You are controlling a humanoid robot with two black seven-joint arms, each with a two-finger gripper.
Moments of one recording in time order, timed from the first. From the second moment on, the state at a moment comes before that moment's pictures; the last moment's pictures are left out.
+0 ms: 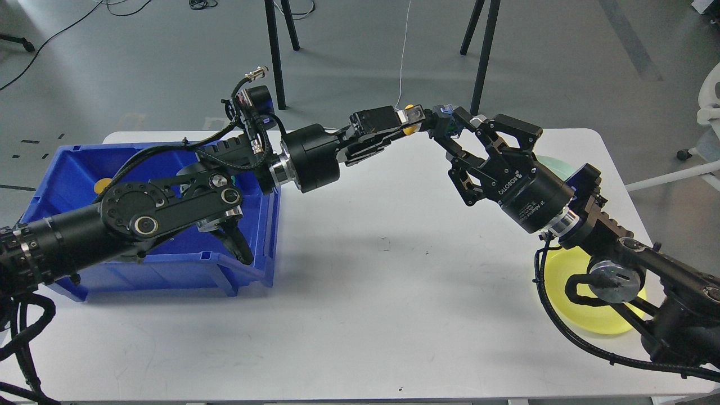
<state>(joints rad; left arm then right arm) -1.05 0.35 -0.17 -1.19 0.73 -0.15 -0.49 0.50 -0.48 0.70 1.30 -0.43 0.49 0.49</state>
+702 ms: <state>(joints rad) -0.97 0.32 -0.28 -1.19 0.73 -0.15 -0.49 0.41 -0.51 0.78 1.30 -0.43 0.49 0.49</state>
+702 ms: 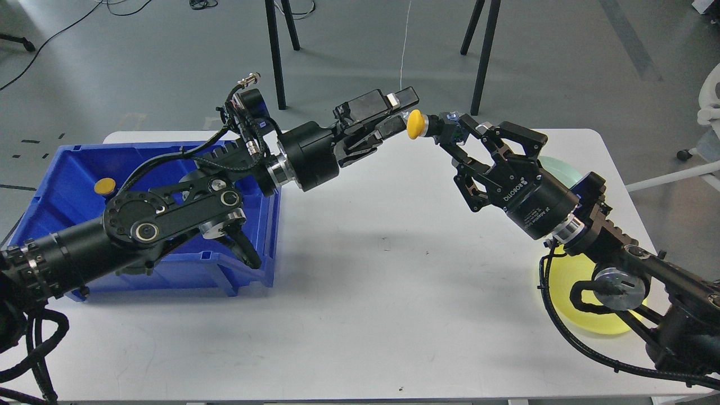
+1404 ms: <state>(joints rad) -0.96 0.32 -0.28 -1.19 0.73 -0.14 -0.49 -0.22 -0.59 1.12 1.18 -0.14 0.49 0.49</state>
